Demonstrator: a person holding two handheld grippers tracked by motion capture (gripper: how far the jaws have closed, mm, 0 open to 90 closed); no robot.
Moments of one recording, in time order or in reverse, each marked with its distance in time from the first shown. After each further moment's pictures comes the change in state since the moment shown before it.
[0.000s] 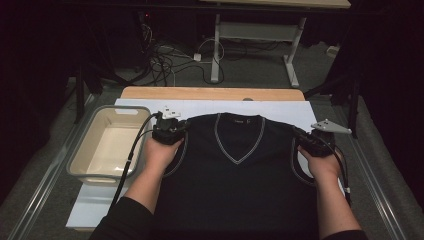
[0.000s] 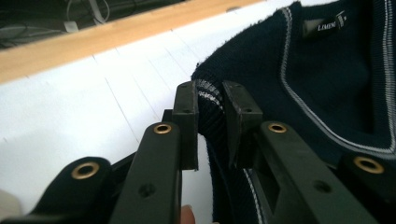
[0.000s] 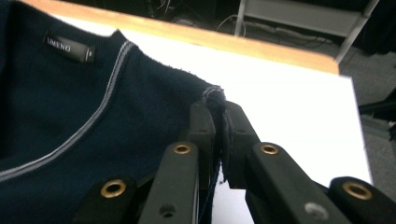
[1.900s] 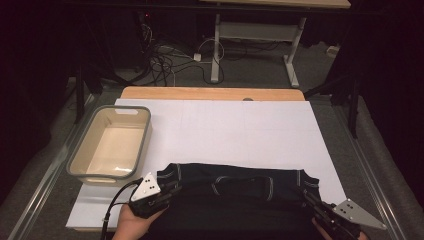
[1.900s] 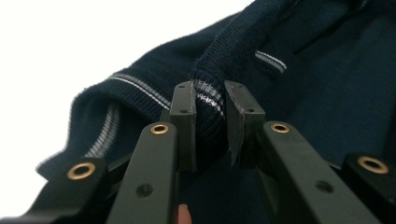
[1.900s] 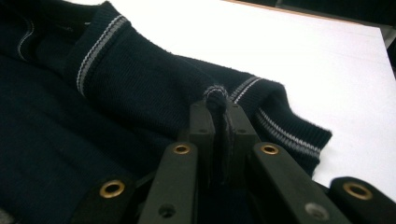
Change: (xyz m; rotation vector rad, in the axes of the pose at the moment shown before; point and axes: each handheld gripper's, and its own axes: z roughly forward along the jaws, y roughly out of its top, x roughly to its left) left arm -0.051 -0.143 -0.097 -0.036 -0.260 0.183; right arm 0.055 -0.134 -0.137 -0.083 0.109 -0.072
